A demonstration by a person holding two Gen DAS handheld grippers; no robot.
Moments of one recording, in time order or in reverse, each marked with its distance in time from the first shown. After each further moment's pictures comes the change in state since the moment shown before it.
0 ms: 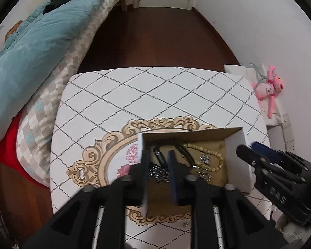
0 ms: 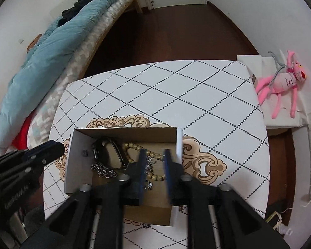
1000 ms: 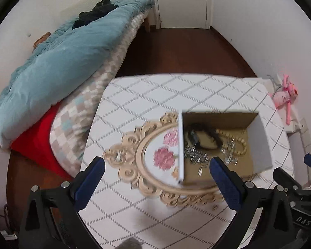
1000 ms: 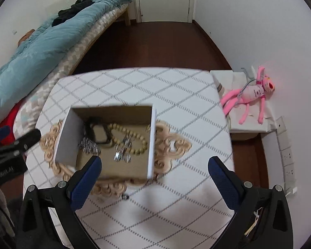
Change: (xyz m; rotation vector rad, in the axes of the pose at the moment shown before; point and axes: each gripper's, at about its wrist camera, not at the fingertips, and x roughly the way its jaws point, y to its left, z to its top) left arm -0.038 0.024 -0.078 -0.028 -0.167 0.175; right arm -0.058 0.014 -0.078 -0.070 -0.110 -0.197
